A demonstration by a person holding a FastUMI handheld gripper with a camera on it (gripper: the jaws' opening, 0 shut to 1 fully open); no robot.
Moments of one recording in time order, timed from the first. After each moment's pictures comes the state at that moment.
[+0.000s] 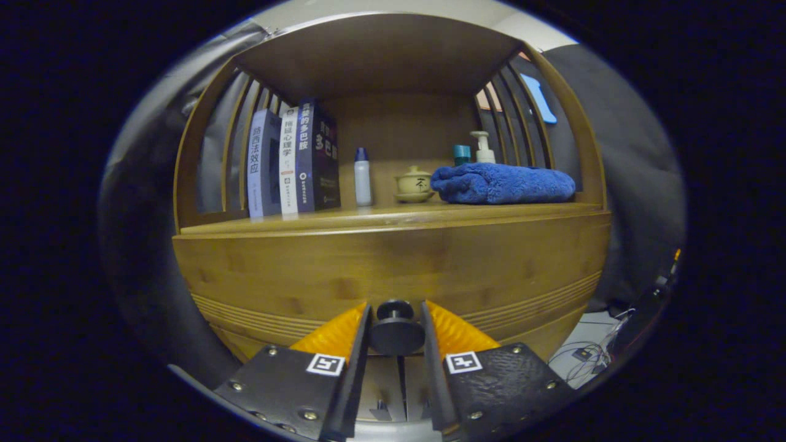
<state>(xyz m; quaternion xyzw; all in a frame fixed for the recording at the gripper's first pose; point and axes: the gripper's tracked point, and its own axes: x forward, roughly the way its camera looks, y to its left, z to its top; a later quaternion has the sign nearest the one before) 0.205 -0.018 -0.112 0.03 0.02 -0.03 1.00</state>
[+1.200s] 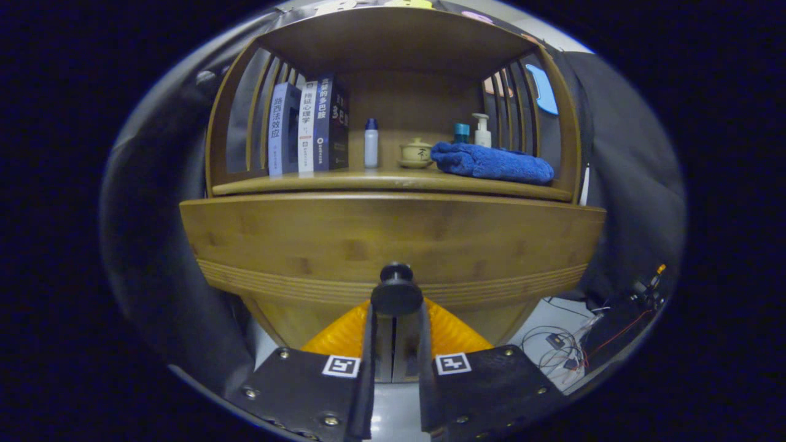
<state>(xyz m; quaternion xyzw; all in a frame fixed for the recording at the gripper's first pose) 0.088 -0.030 -0.151 -0.04 0.17 -0.04 0.98</state>
